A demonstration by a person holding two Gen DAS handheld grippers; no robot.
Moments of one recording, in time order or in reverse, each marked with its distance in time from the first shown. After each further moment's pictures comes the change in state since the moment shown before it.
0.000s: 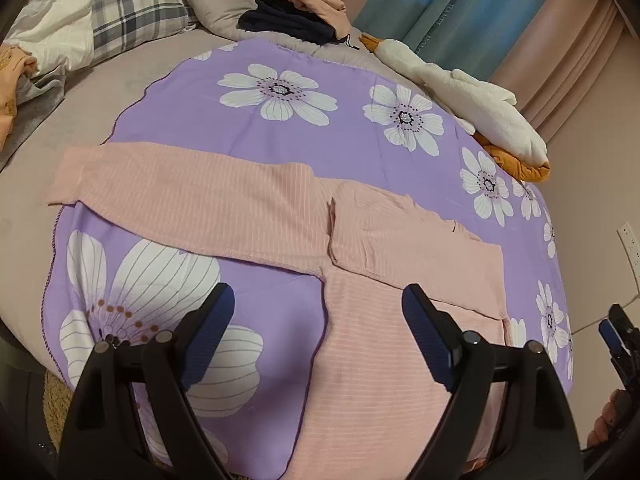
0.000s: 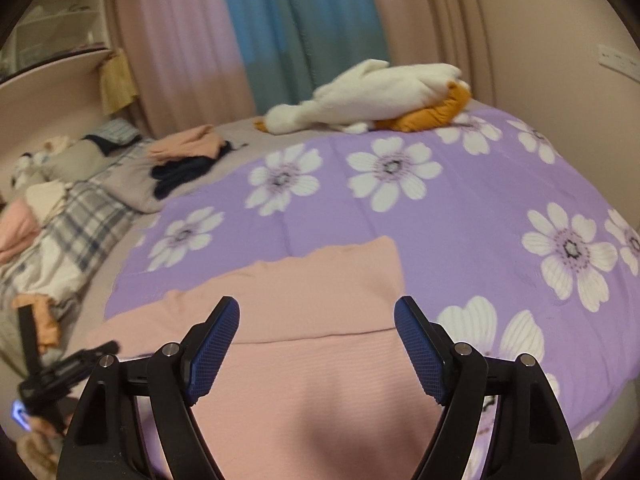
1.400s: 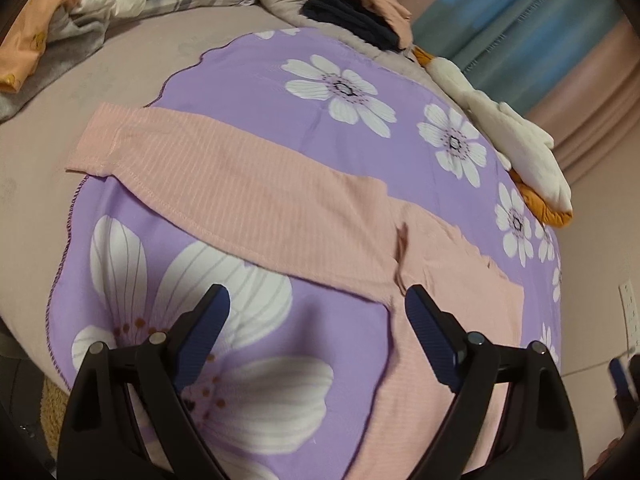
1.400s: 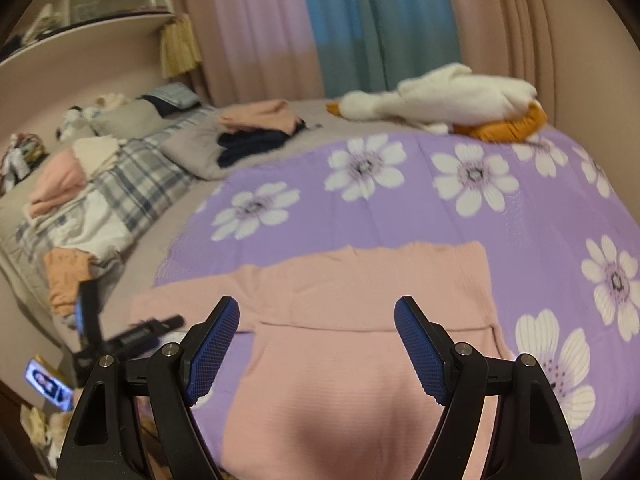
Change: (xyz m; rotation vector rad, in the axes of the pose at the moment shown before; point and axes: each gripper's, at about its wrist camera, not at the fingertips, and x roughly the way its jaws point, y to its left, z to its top) left arm 0.024 0.075 0.019 -0.184 0.015 0.016; right arm 0.022 0.092 -0.010 -0.130 0.062 0.100
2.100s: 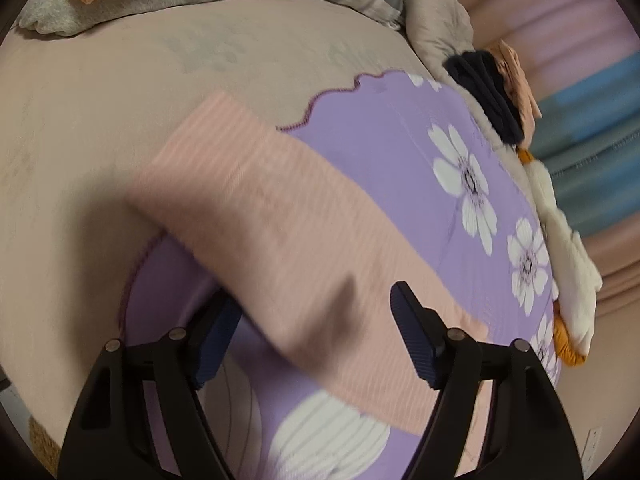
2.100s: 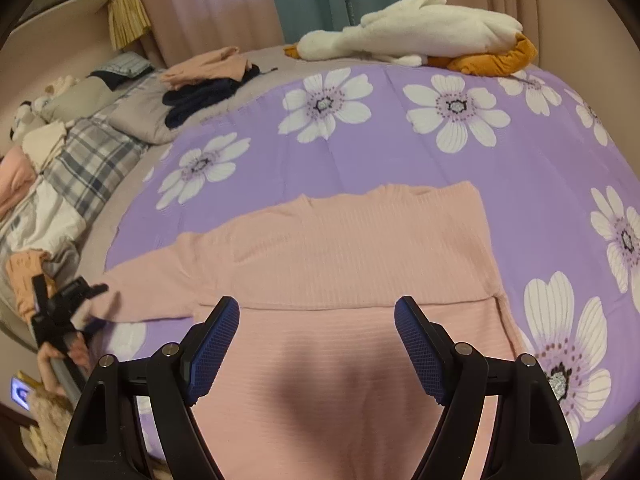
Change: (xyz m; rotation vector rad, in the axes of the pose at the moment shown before) left arm 0.034 0.115 0.070 -0.411 -0.083 0.117; right arm 0.069 -0.036 -0.008 0.076 0.183 -0.059
